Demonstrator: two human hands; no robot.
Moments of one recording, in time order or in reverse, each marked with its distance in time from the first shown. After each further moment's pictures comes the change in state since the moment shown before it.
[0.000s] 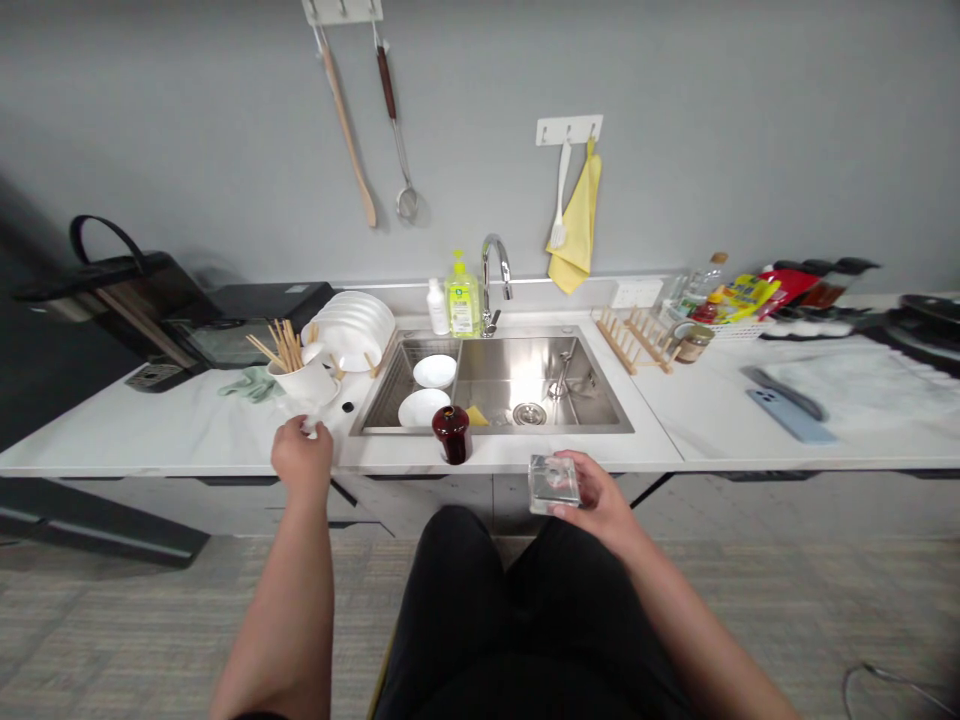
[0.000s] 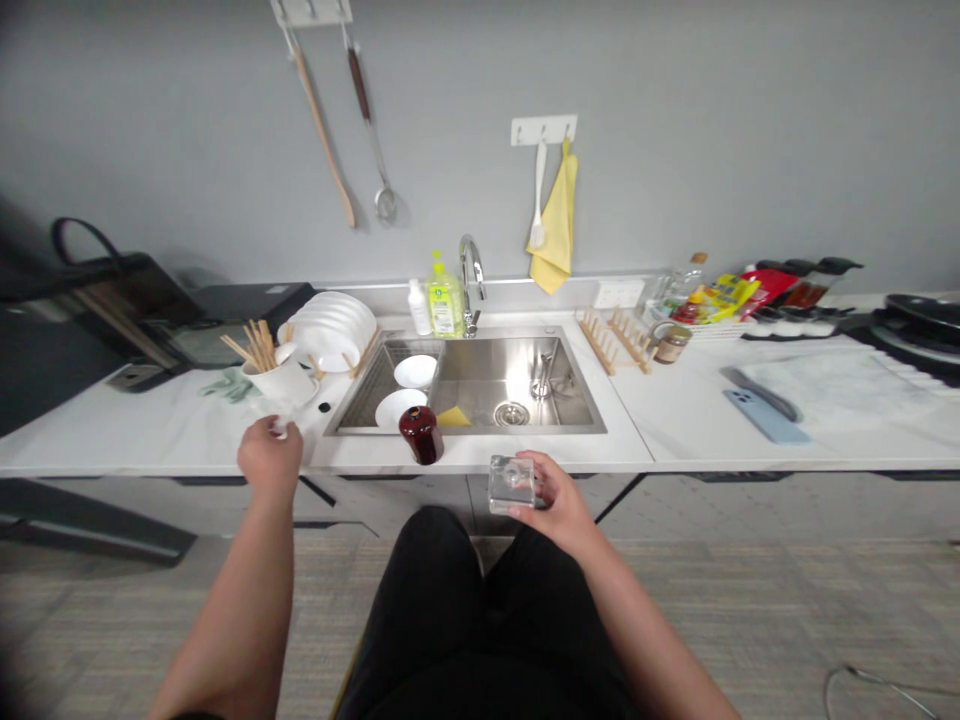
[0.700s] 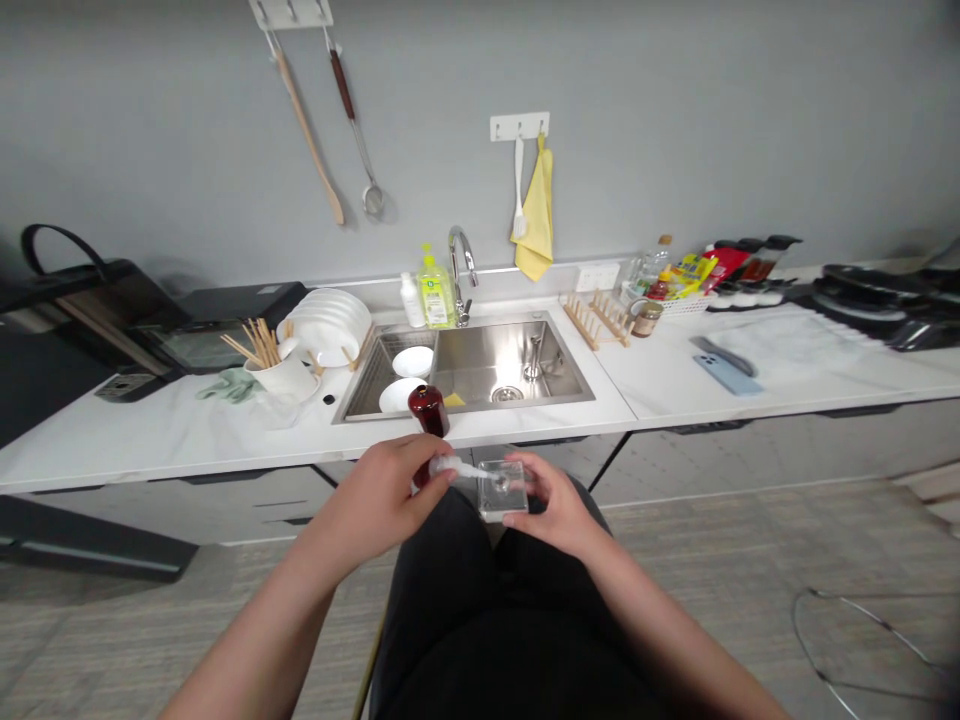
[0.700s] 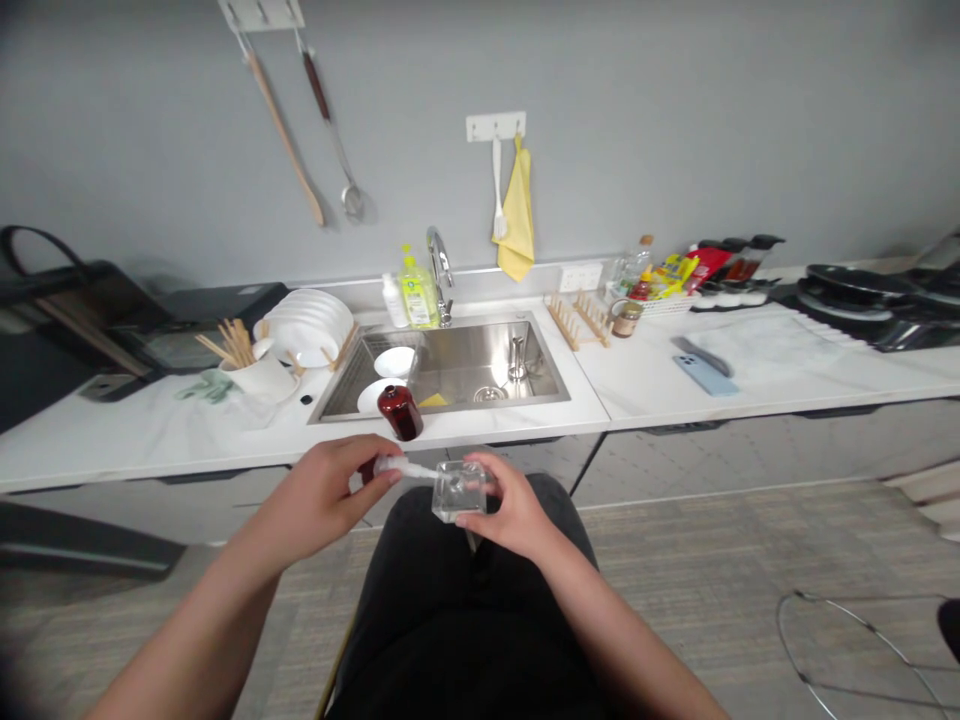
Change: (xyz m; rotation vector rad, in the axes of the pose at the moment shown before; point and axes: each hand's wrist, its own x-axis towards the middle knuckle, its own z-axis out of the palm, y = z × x) left_hand -0.170 0.185 -0.205 -0.491 -0.785 0.875; right_hand -0.066 -0.025 0.052 -0.050 -0.054 -0.109
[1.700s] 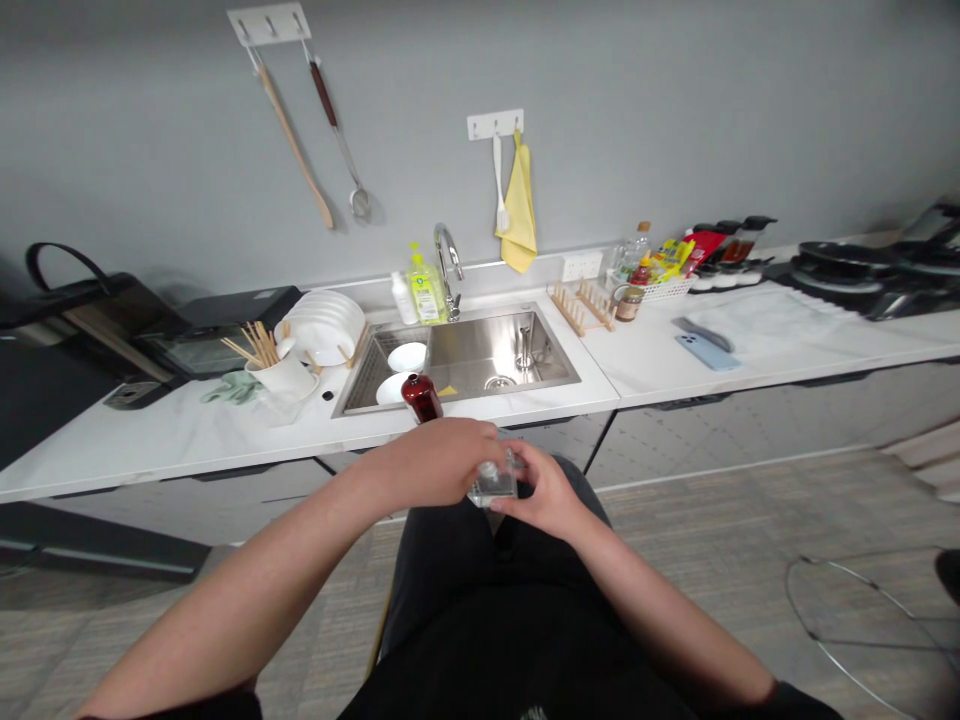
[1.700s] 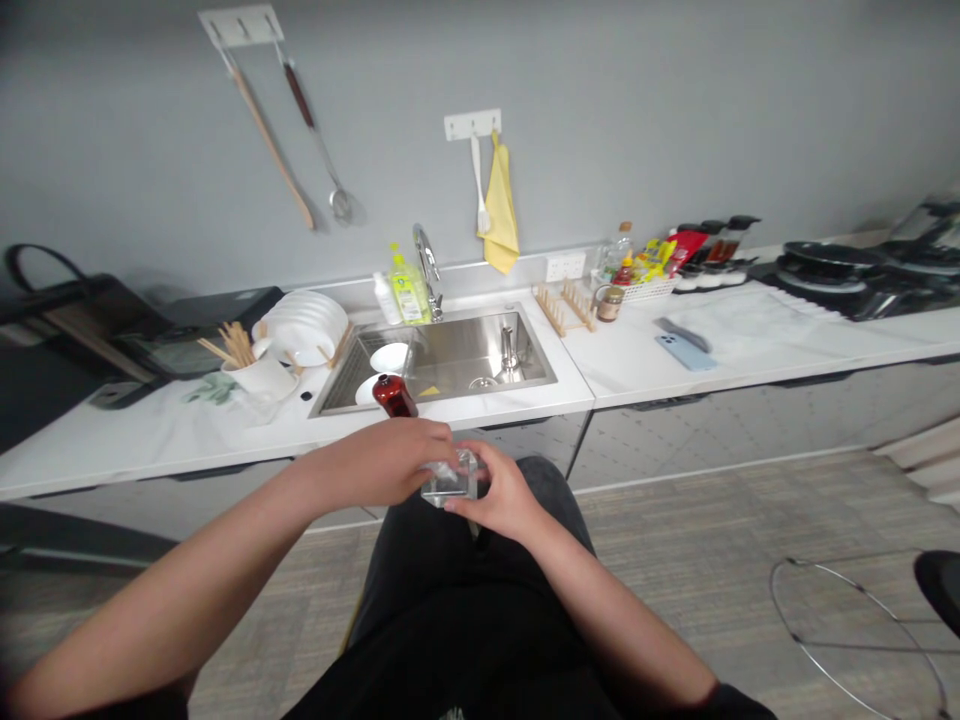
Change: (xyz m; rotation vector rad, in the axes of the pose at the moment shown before) left_hand 0.044 0.048 0.028 0.098 -0.520 0.329; right_hand -0.022 -0.011 0.010 -0.048 0.053 -0.054
